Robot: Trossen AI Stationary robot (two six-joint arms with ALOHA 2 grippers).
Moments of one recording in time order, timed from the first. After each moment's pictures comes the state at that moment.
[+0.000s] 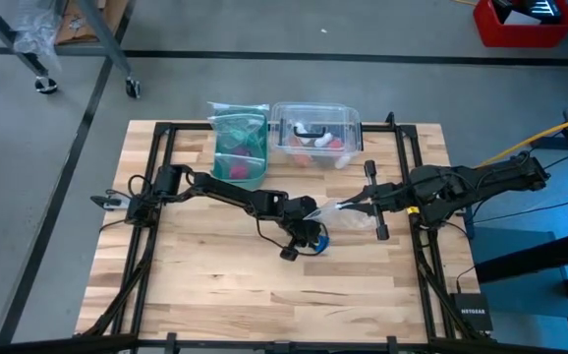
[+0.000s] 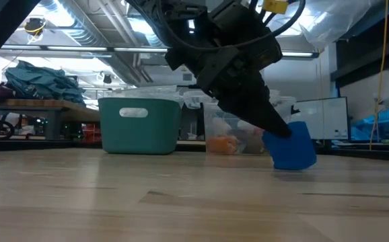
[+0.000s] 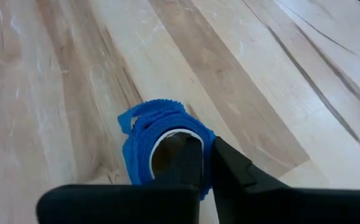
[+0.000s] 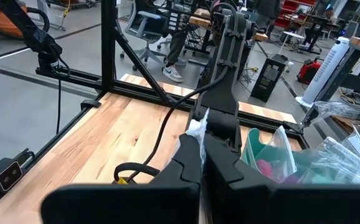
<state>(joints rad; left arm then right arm) -0.05 2.16 1.49 -0.13 0.32 0.28 0.26 0.85 0.86 -0.18 0.12 -0.17</state>
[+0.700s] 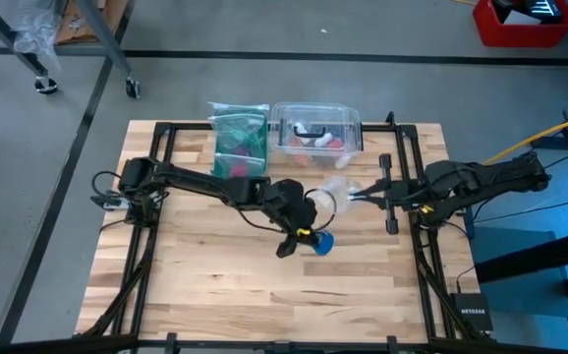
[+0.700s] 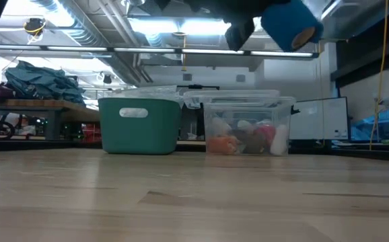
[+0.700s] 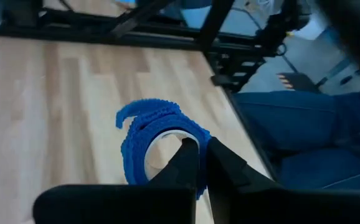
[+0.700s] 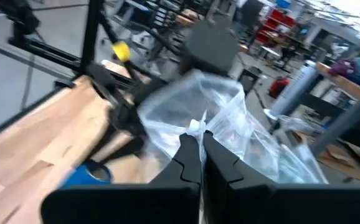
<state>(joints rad) -0.08 1.87 1.49 -0.12 0.40 -0.12 0.26 0.74 0.86 -0.29 0.19 -0.35</state>
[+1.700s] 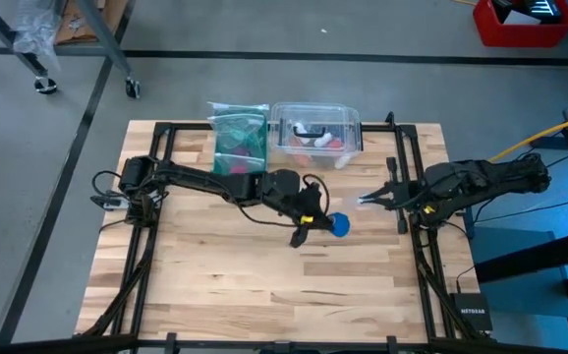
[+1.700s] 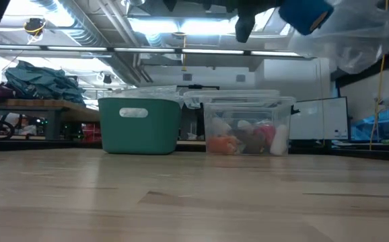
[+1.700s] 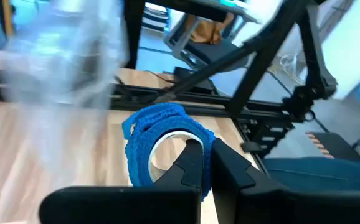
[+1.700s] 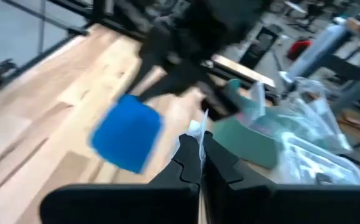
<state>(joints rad) -0.04 1.86 1.48 0.12 0.28 -0.21 0.26 0.66 0.86 -0.57 0.19 -0.31</state>
